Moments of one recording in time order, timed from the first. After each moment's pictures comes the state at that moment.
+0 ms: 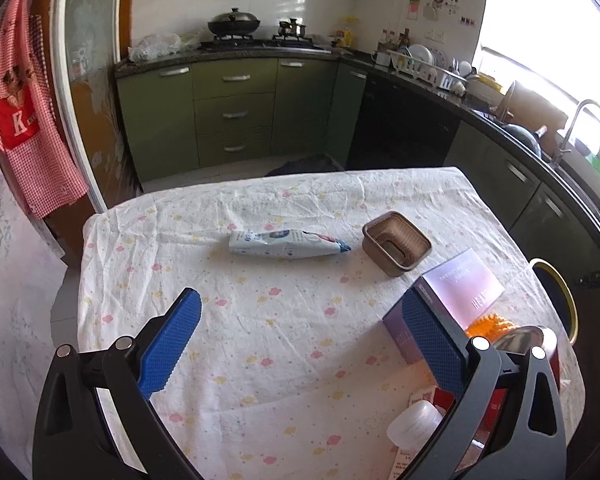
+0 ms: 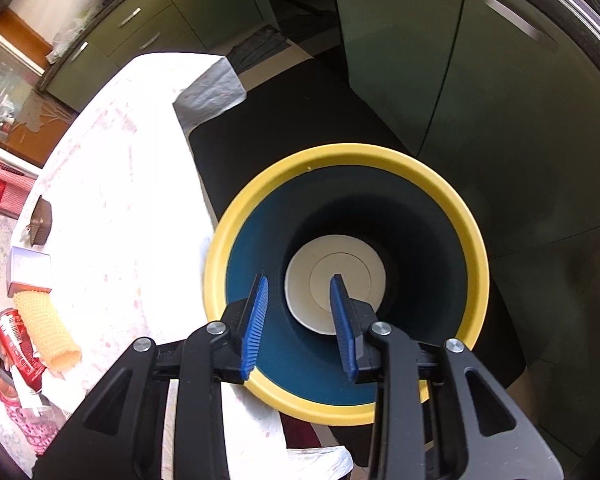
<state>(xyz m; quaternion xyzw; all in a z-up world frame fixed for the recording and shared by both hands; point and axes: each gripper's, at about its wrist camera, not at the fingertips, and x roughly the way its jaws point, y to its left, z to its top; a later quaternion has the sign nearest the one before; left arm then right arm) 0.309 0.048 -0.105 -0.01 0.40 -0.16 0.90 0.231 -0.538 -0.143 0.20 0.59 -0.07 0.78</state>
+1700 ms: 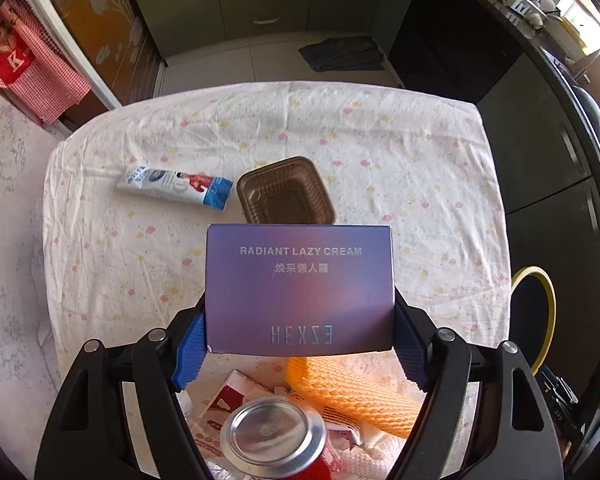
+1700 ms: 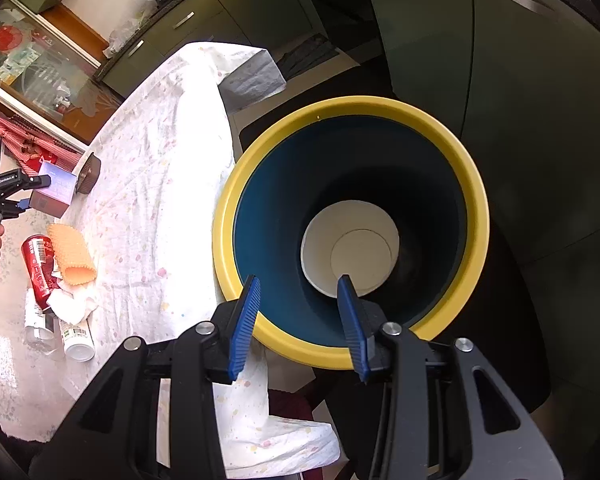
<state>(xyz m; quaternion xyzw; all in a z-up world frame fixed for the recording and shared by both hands) 0.365 -0.137 -0.084 -0.01 0.62 -0.04 0.79 0.128 -0.560 -0.157 0.22 0.54 0.03 0.81</state>
